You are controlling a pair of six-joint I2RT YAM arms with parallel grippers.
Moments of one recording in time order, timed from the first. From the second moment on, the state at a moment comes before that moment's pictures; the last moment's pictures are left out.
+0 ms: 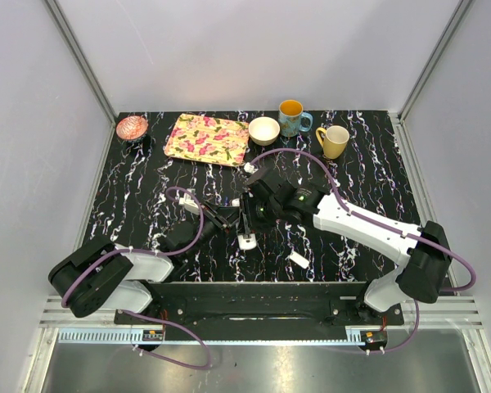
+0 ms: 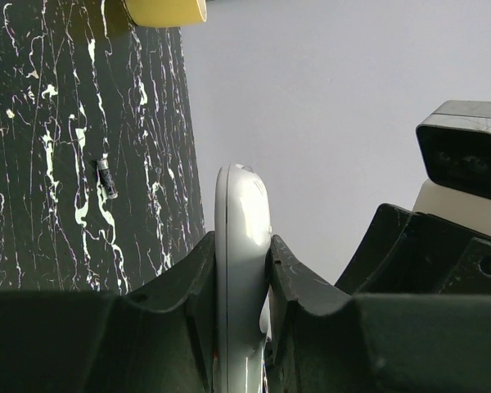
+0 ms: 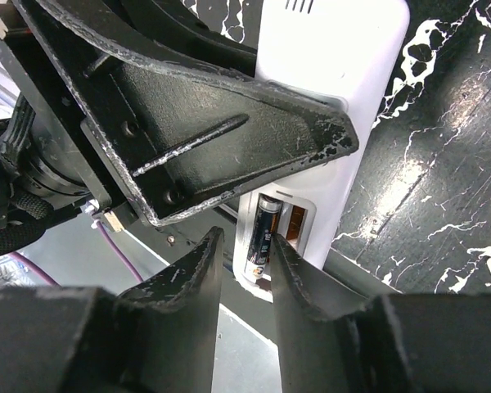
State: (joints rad) left arm -0.76 1.35 0.19 1.20 -0.02 -1.42; right arm 0.97 1.50 1.31 -0.66 -0.12 0.74
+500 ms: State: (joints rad) left arm -0.77 1.35 0.19 1.20 -0.02 -1.41; right arm 0.97 1.50 1.31 -0.68 -0.14 0.74
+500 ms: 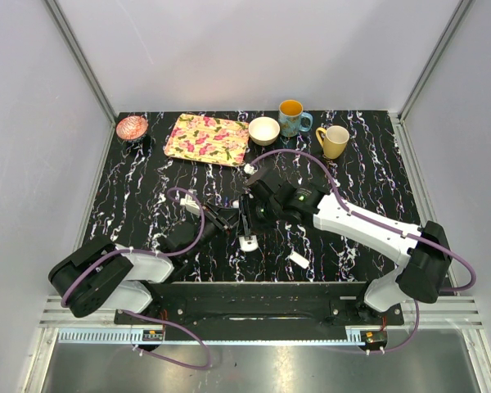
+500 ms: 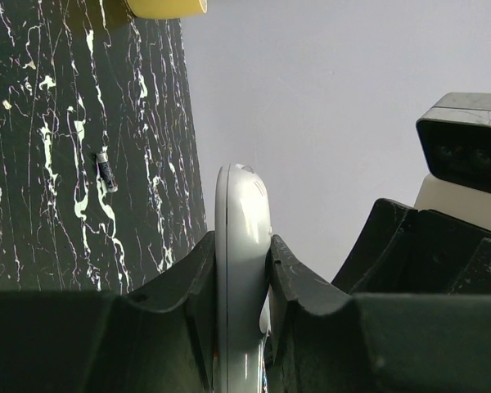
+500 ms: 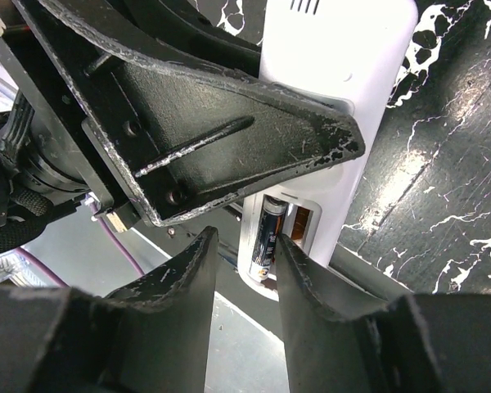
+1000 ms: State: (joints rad) left arm -0.78 1.32 0.19 1.20 -0.02 -1.41; right arm 0.97 1.51 1.36 -0.76 -0.15 0.70
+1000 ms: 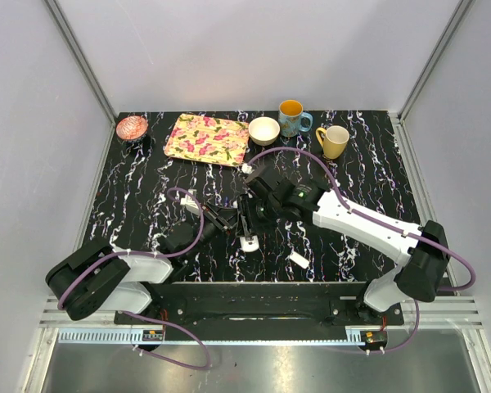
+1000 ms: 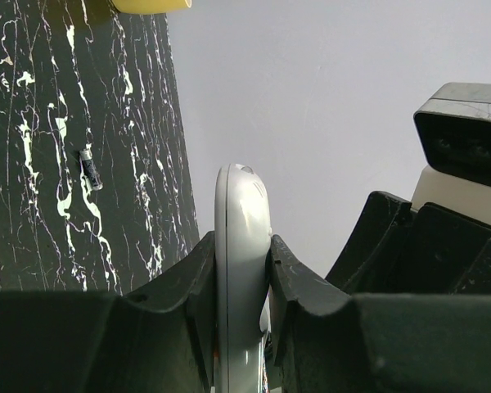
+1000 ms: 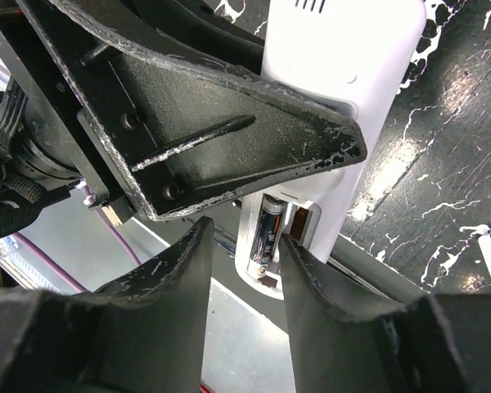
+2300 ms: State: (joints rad) left arm -0.76 1.35 0.19 1.24 -0.01 -1.47; right arm 0.98 1.17 1.26 -0.72 0.04 0.62
